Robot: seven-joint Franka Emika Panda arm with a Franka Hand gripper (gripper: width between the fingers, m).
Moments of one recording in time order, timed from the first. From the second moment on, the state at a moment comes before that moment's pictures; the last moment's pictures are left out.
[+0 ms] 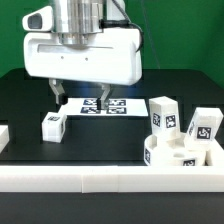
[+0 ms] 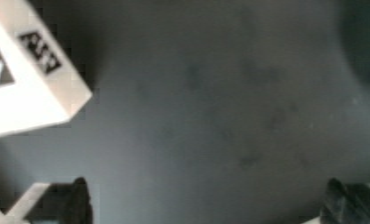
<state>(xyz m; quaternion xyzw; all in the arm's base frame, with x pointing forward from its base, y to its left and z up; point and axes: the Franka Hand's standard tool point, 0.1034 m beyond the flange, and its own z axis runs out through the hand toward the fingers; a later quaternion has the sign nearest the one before) 0.547 -0.068 0.080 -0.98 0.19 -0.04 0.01</state>
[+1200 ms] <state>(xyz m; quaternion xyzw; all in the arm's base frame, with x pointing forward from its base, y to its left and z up) 0.521 -0.117 0.054 -0.99 0.05 0.09 0.01</state>
